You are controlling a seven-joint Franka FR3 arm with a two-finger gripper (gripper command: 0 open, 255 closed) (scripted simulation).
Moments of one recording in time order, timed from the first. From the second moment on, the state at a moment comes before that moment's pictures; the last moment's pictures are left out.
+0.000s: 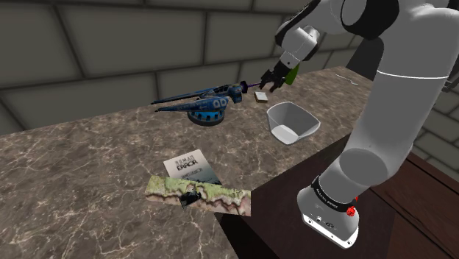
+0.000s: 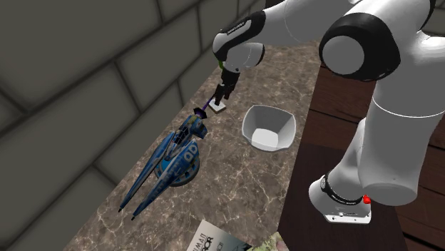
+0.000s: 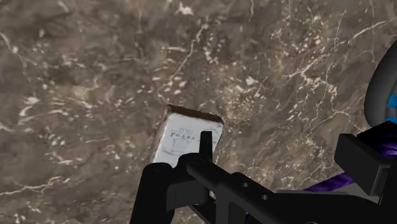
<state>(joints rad) -0.14 0.33 -0.54 -2.05 0.71 2.18 -0.81</state>
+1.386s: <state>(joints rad) -0.18 0.49 -0.47 -1.99 0.86 2.22 -0.89</state>
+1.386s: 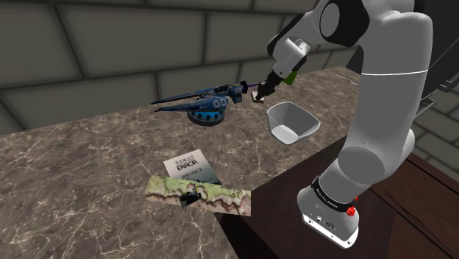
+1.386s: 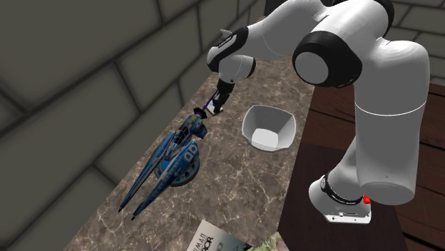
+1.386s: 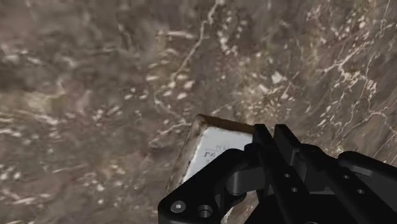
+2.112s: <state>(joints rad) -0.01 0.69 -0.65 -1.68 0.57 2.04 -0.25</state>
